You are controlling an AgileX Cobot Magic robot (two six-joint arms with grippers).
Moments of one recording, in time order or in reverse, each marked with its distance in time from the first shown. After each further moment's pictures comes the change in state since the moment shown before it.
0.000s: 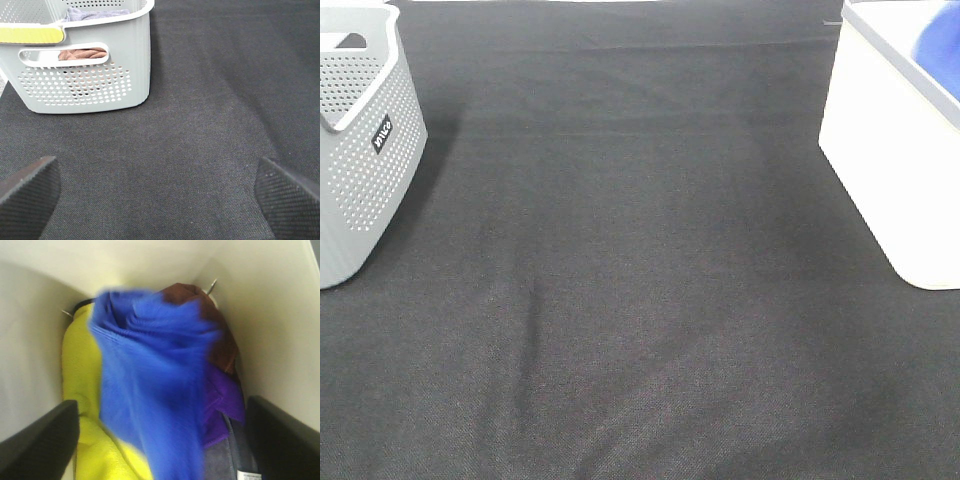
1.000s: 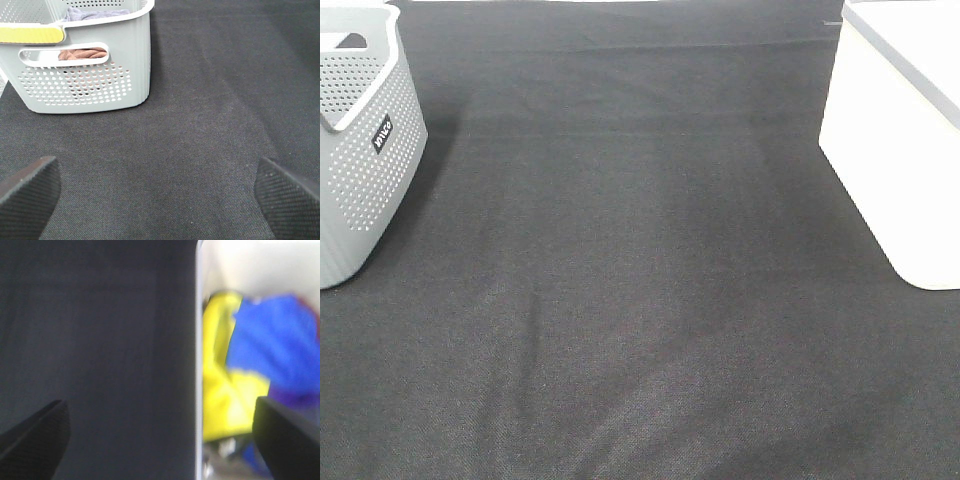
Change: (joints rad) left arm 0.000 0.000 0.000 0.000 0.000 0.000; right arm 0.247 -0.529 0.443 0.080 -0.004 0.024
